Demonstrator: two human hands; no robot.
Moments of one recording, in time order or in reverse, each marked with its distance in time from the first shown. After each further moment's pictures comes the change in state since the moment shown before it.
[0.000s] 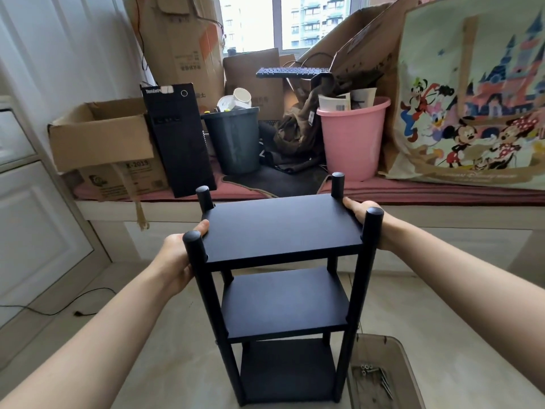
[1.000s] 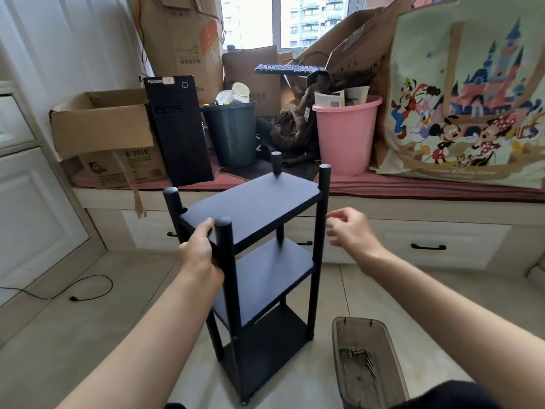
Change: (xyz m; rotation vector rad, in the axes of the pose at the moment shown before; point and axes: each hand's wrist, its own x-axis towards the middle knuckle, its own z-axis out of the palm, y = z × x) left_hand -0.056 -0.028 0.048 -0.491 0.281 -0.024; right_hand -0.086 0.031 0.032 -0.126 0.148 -0.250
